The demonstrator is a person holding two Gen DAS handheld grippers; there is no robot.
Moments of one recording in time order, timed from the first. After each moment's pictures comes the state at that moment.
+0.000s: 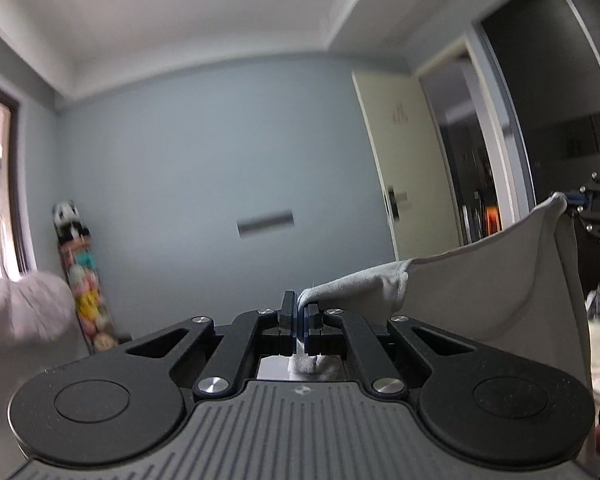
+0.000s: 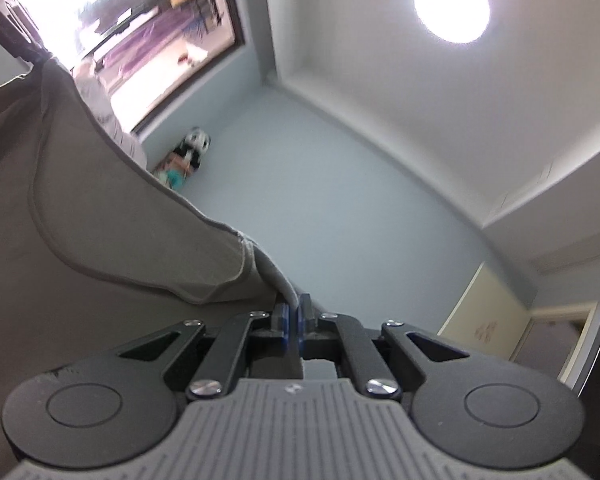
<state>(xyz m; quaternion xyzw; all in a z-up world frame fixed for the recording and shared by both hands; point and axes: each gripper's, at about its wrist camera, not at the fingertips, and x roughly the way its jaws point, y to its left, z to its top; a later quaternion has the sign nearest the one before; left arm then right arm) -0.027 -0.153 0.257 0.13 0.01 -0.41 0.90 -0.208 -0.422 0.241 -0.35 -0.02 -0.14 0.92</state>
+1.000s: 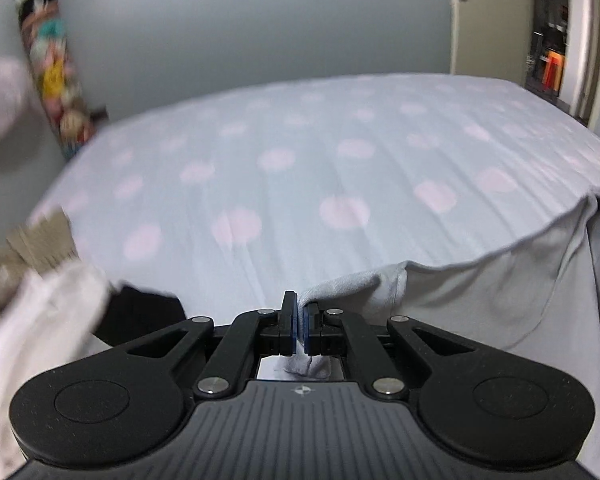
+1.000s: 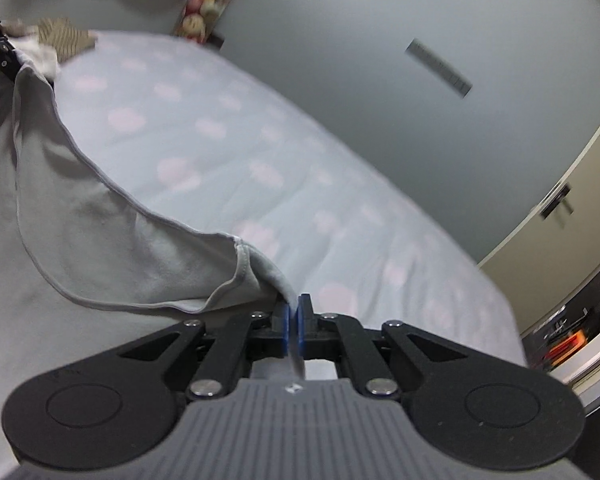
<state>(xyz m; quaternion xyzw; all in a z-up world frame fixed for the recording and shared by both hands) 0.288 -0.327 -0.022 0.18 0.35 -0.33 0.86 0.224 -0.565 -0.023 -0.25 0.33 -0.09 0.91</state>
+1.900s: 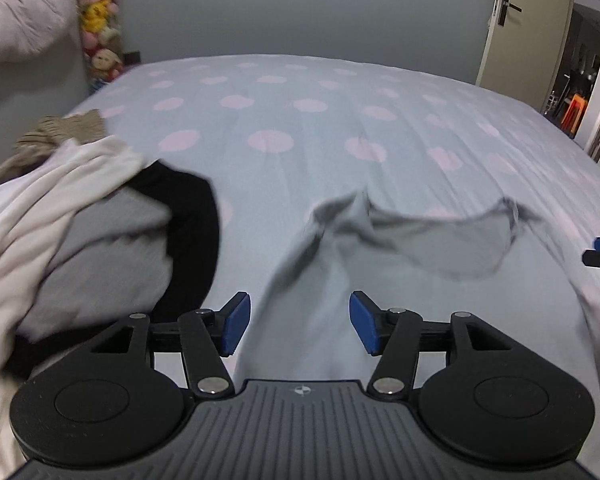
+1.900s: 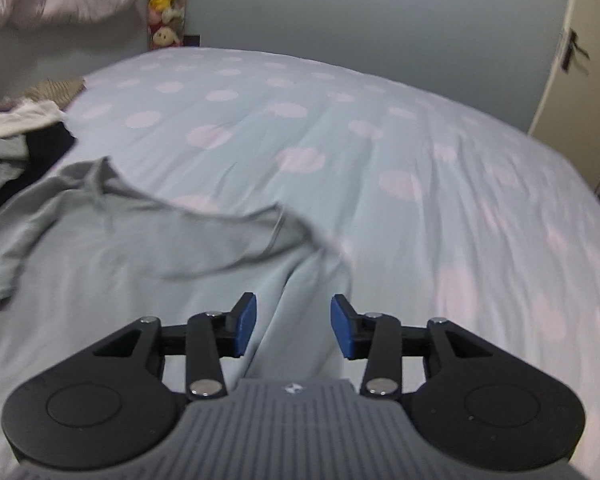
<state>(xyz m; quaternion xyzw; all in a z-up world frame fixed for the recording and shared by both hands) 0.206 -0.210 -0.040 0.11 0.38 -0.30 0.87 0.128 -0.566 -0.067 -0.01 0.37 -0.08 0.92</state>
